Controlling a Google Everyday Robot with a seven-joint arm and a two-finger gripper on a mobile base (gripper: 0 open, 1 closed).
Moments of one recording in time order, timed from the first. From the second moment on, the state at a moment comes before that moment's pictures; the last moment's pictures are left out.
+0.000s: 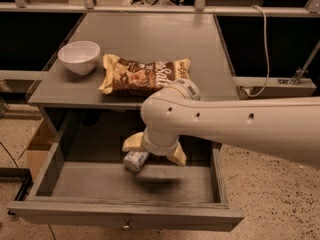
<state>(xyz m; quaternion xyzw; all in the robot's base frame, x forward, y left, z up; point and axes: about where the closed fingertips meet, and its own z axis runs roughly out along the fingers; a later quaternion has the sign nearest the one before) 0.495 0.017 0.667 0.09 0.99 0.09 0.07</state>
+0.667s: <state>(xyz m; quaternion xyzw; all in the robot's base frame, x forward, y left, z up) 0.507 0.060 0.652 0.07 0.99 0.09 0.08</state>
